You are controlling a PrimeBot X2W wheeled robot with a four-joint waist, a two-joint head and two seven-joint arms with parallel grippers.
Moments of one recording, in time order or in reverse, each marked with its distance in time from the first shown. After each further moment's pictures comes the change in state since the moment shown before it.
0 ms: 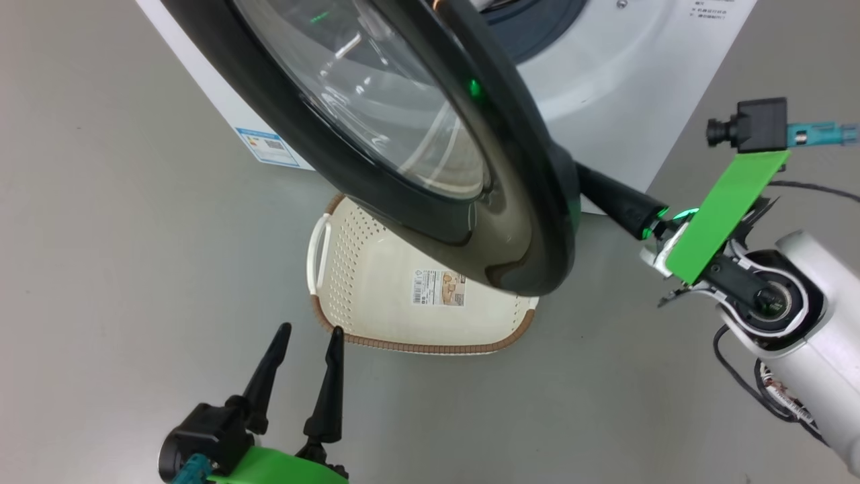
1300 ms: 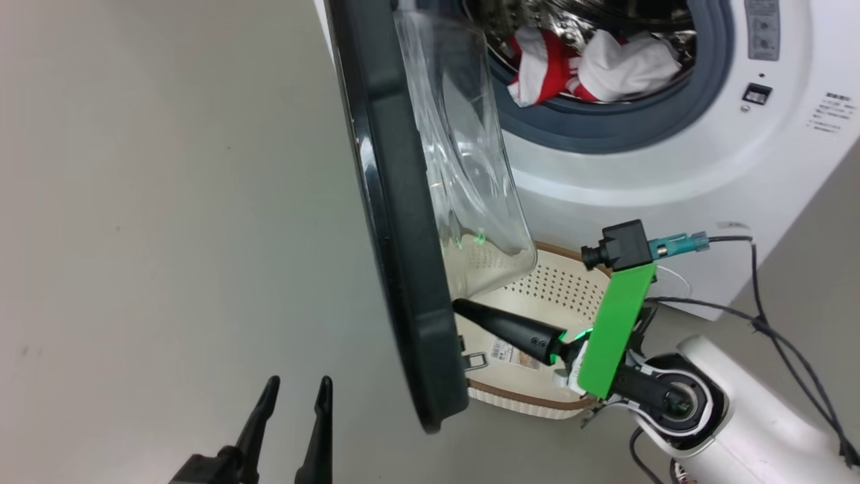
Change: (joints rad) left arm 0.128 0.001 0.022 -0.027 0.007 0.017 0.000; right arm 0.213 0.188 0.002 -0.037 -0.036 0.000 0.170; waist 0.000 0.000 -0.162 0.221
